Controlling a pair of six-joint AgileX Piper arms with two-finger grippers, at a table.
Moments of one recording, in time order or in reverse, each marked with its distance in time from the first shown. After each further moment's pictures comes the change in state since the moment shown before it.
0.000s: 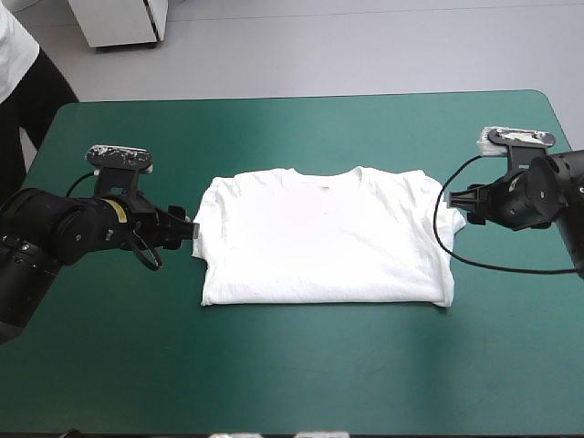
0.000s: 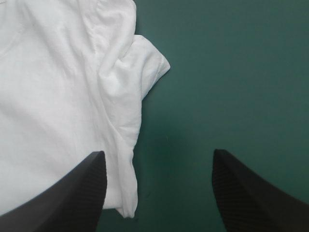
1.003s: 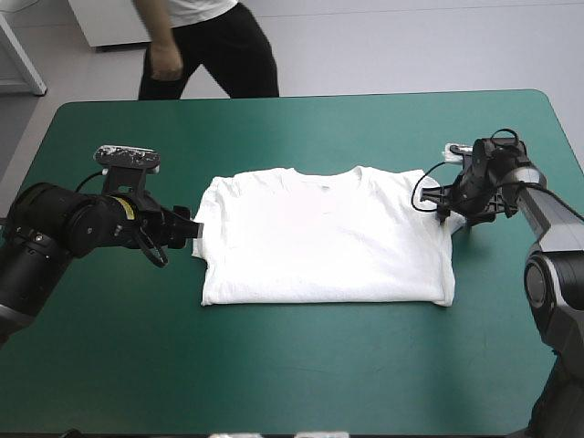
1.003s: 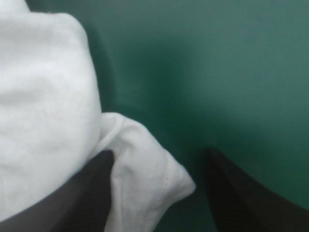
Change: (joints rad) left arm 0.000 0.035 0.000 0.002 0.003 0.000; right arm -0.077 0.615 -0.137 0.091 -0.211 -0.030
